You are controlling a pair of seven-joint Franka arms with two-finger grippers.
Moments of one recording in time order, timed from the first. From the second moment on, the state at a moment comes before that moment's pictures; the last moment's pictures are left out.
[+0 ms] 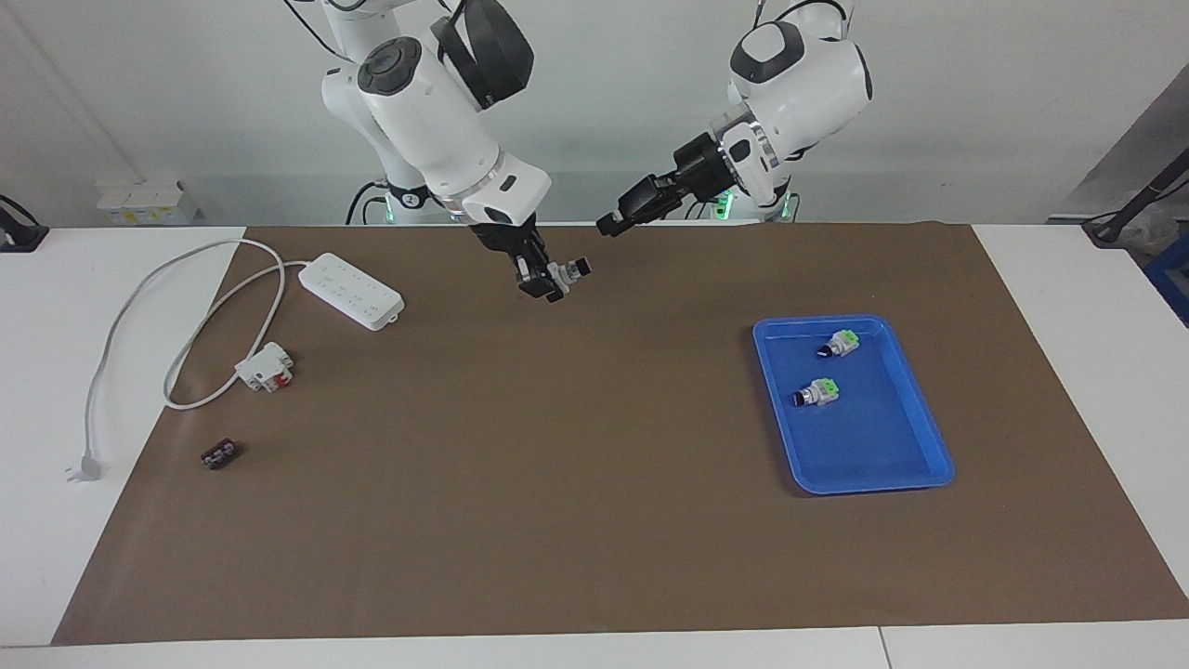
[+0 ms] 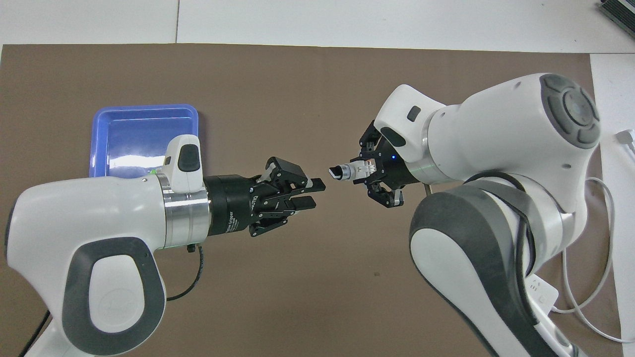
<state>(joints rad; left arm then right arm) -0.55 -0.18 0.00 -2.08 -1.09 2.30 -0.62 -0.02 0.10 0.44 -1.70 0.33 1.96 -1.41</state>
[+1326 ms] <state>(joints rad) -0.60 -0.14 0.00 -2.09 -1.24 2.46 -0.63 0.13 0.07 0.27 -1.70 0.41 1.96 -1.41</state>
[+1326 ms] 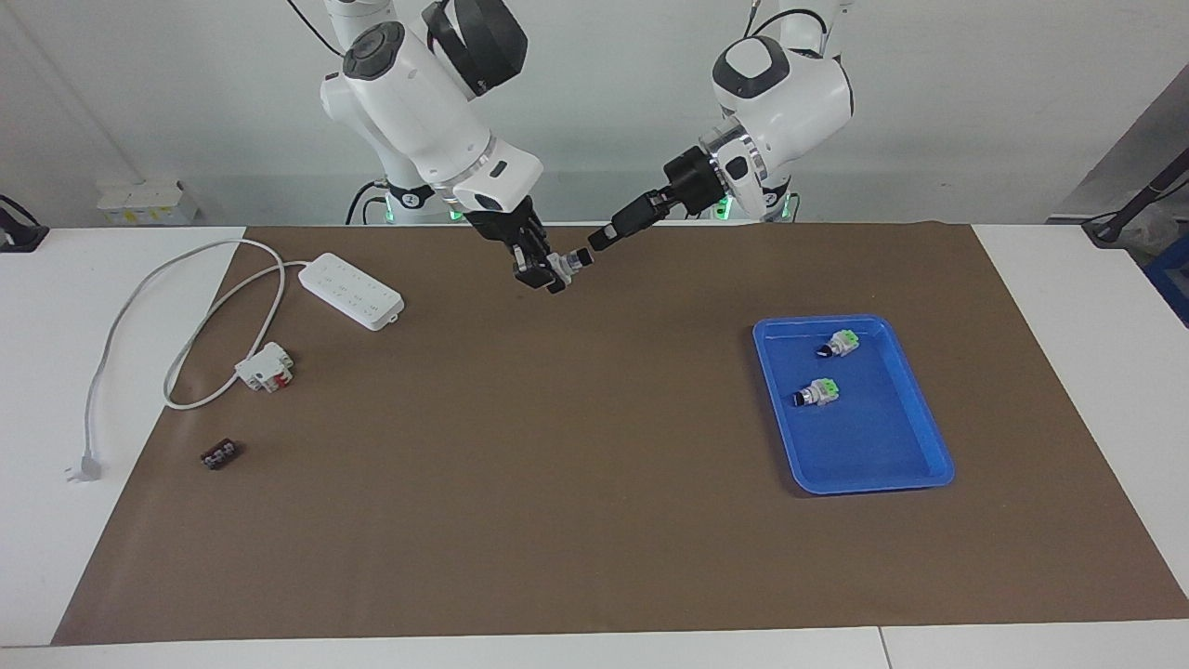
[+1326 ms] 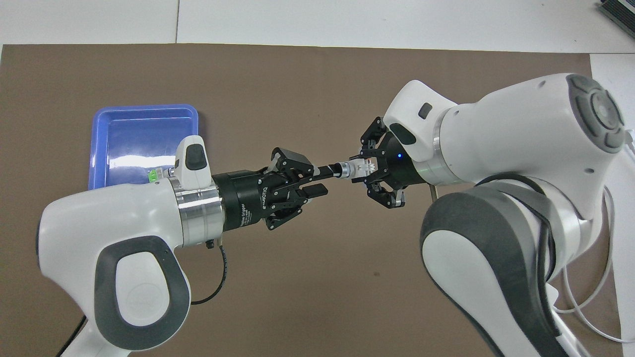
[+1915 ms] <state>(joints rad) -0.64 -0.14 0.00 -2.09 -1.24 2.51 -0.63 0.13 0.07 0.27 -1.71 0.41 1.96 -1.42</state>
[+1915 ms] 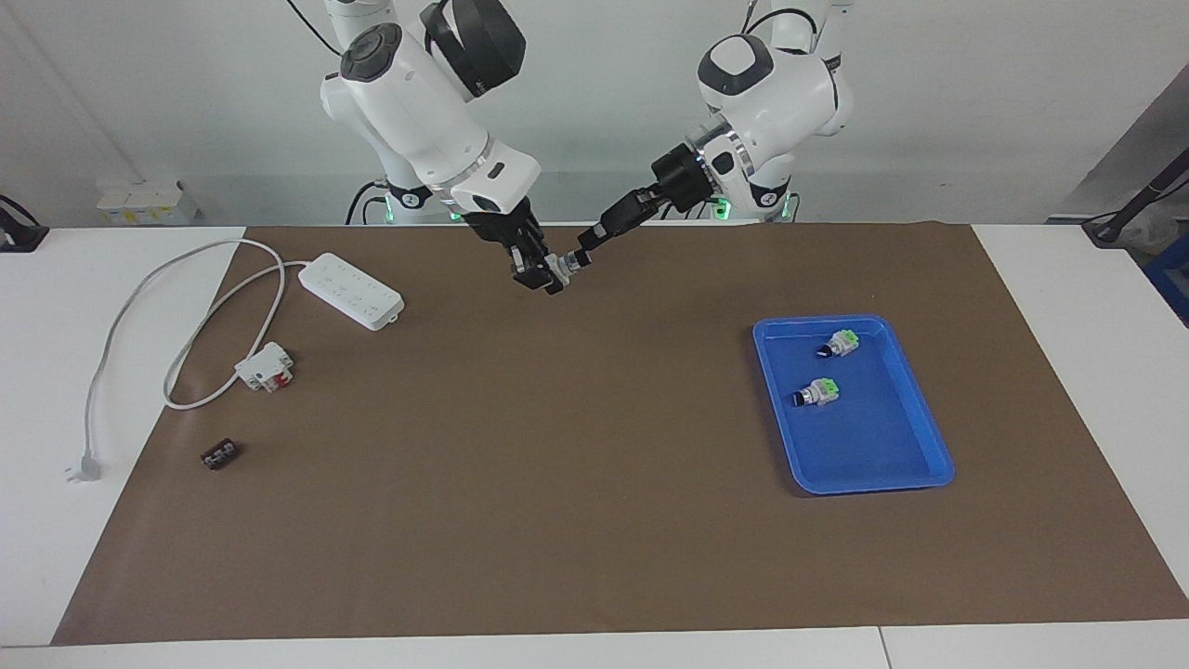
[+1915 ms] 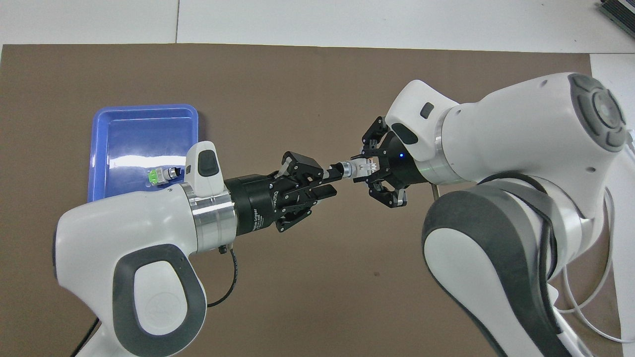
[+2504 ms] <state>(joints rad) -0.65 -0.12 0.00 -2.07 -1.24 2.53 -0.62 0.12 0.07 0.26 -1.71 0.41 1.96 -1.43</state>
